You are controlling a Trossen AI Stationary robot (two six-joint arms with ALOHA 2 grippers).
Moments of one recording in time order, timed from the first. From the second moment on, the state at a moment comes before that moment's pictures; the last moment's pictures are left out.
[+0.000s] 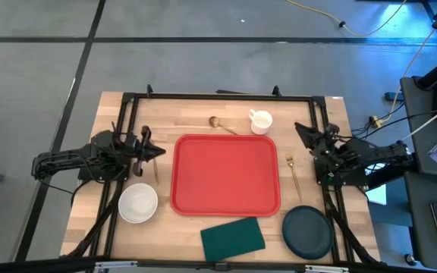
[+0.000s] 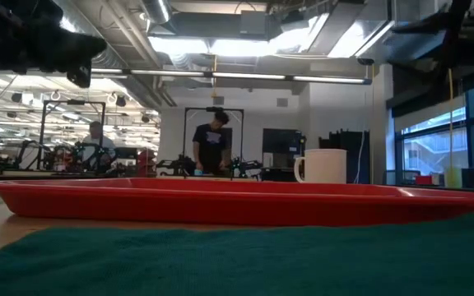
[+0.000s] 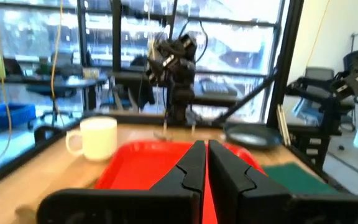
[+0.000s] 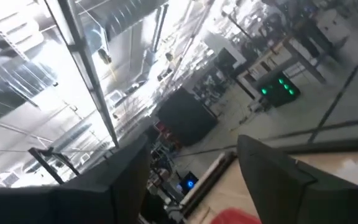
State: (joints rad) left arm 0.19 0.00 0.05 0.08 0.20 -0.11; right arm 0.16 0.04 0.05 0.41 0.69 0.54
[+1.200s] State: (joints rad) left arm 0.19 0.00 0.05 0.23 -0.06 -0.20; right arm -0.67 1.45 1.22 -0.96 0.12 0.47
